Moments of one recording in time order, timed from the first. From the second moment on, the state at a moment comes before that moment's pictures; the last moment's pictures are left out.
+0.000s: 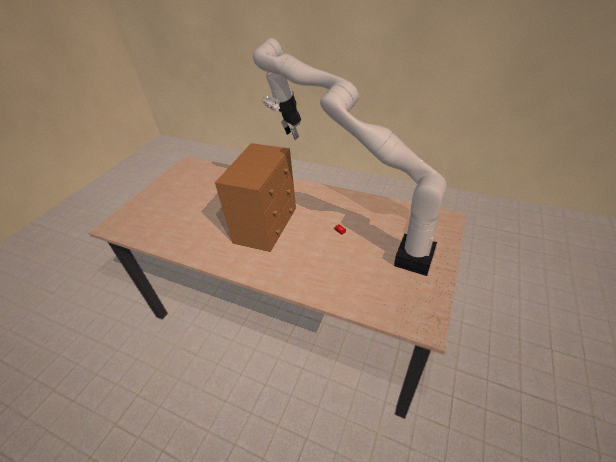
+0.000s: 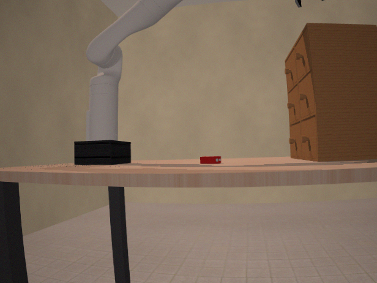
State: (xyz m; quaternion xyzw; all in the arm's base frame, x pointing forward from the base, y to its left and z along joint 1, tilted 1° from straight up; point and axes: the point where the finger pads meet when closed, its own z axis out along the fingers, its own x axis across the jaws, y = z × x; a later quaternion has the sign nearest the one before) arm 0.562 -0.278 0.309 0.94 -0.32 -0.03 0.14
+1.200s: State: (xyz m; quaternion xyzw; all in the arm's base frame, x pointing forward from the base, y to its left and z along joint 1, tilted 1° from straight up) arm 0.538 -0.268 0.319 0.95 -0.29 -0.03 0.12
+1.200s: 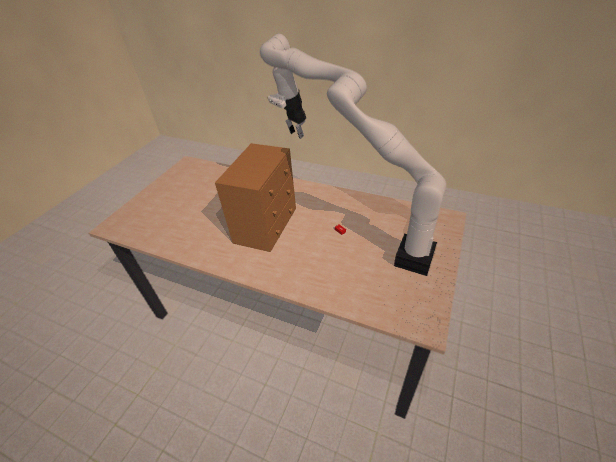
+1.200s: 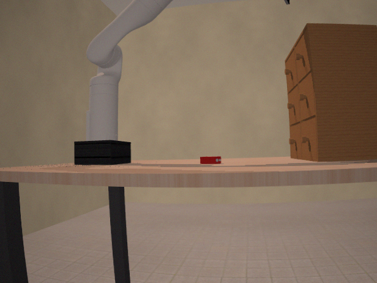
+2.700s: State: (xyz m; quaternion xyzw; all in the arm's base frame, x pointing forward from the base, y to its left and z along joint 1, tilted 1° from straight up) arm 0.327 -0.138 0.337 1.00 -0.08 0.00 -0.01
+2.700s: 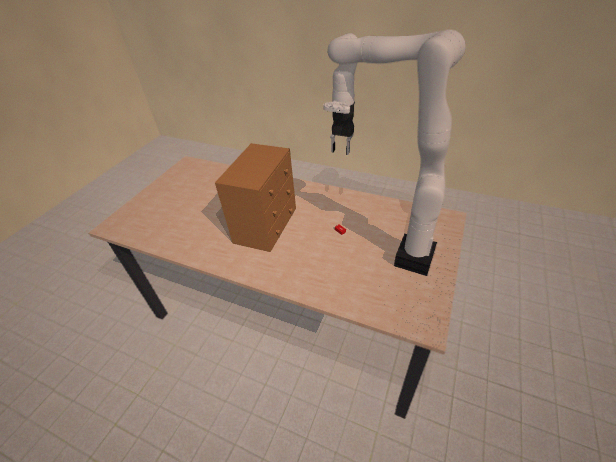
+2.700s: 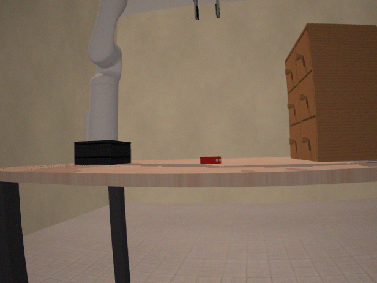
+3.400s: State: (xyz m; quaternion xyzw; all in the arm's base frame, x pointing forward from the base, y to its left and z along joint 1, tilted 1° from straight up) arm 0.328 -0.137 0.336 1.00 -0.07 0.00 -0.01
